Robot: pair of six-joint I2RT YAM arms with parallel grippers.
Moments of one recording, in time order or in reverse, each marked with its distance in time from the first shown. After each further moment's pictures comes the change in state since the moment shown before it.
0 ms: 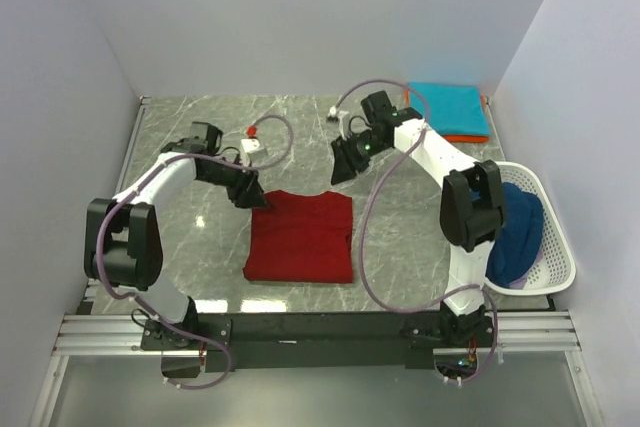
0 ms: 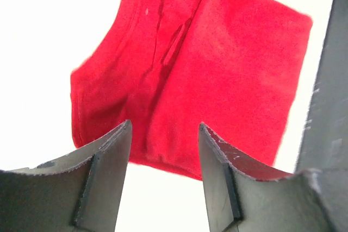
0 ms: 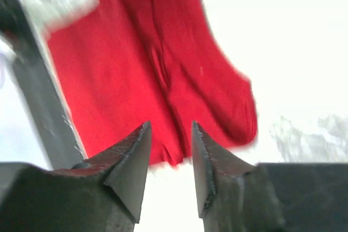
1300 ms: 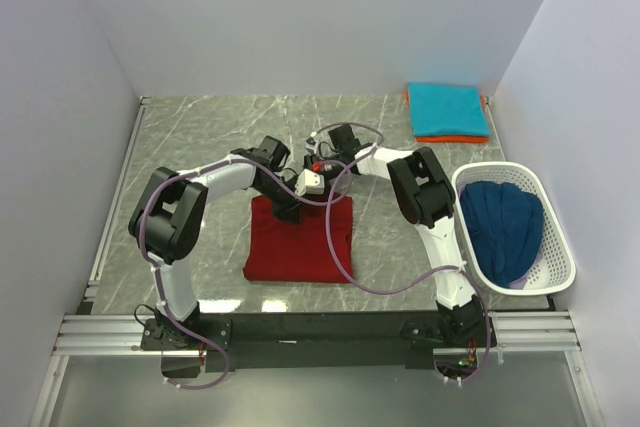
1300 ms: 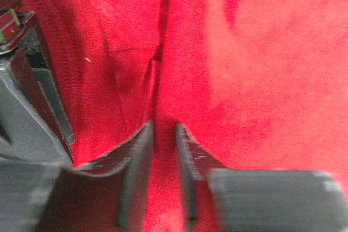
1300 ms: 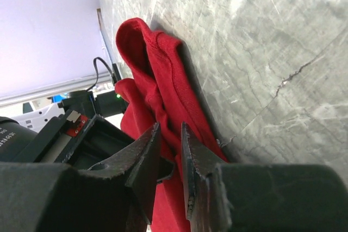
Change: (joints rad) left arm -0.369 0.268 0.099 0.122 -0.229 0.156; right arm 0.075 0.438 0.031 0.641 -0.296 0.933
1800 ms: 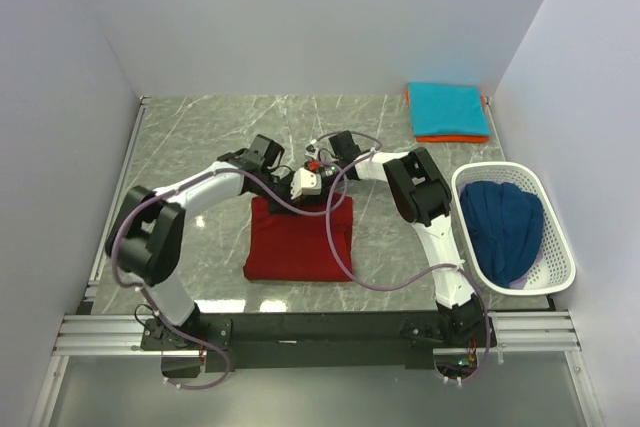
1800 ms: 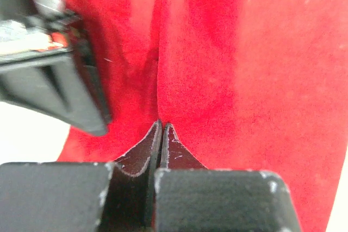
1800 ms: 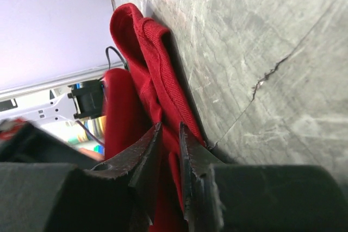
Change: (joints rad) left arm -0.014 -0.161 -0.083 0.048 -0.045 -0.013; right arm 0.000 0.050 -0.030 0.070 -0.088 0.053
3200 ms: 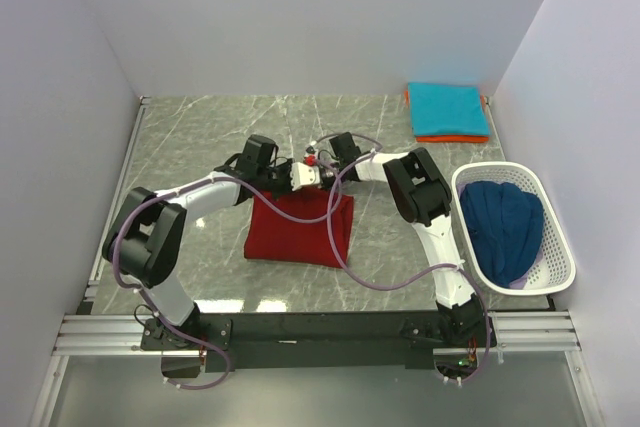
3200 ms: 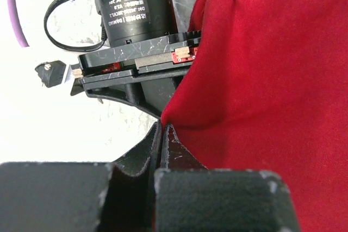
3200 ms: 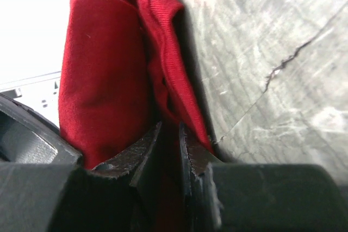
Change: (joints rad) left arm 0.023 -0.040 -0.137 0.491 -0.151 0.023; right arm -0.002 0.002 -0.023 0.031 -0.045 0.000
